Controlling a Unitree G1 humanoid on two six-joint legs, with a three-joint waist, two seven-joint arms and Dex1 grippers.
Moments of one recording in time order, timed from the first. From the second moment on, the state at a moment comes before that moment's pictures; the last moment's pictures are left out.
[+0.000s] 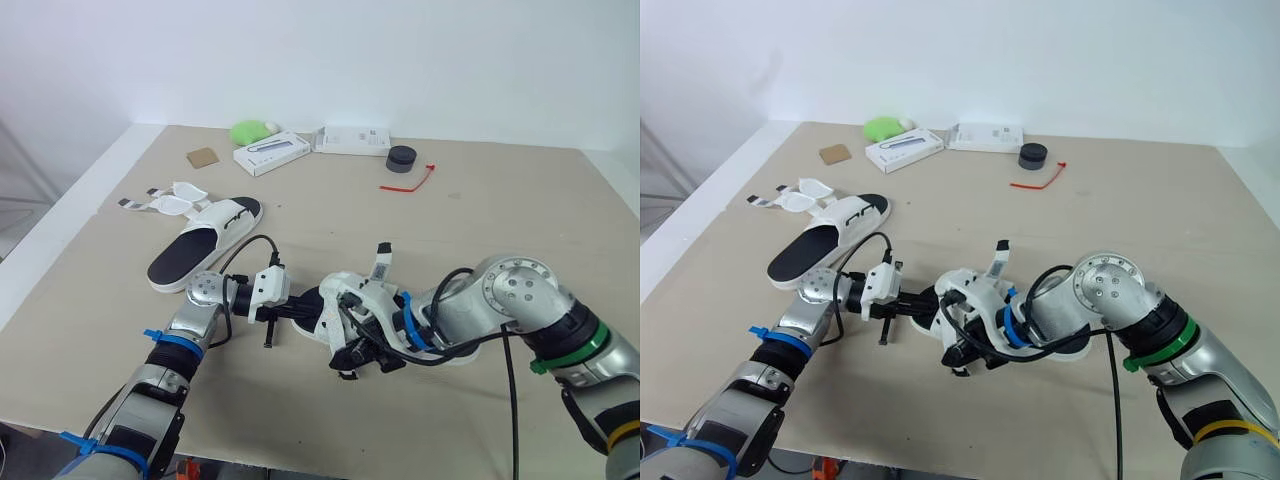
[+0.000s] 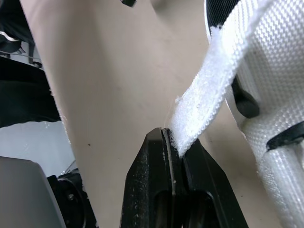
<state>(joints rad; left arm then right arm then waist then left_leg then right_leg) -0.61 0.30 -0.23 0.65 -0.18 -0.35 -1.42 -0.81 -0.81 0.51 -0.18 1.86 1.37 -0.14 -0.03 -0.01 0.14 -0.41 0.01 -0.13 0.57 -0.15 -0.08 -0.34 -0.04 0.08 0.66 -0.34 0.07</state>
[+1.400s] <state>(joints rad) -0.57 0.30 -0.23 0.59 -0.18 -0.35 -1.38 -0.86 -0.71 0.34 0.18 1.96 1.41 -0.26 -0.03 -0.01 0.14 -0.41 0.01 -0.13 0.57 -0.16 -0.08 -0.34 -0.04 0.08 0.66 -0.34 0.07</state>
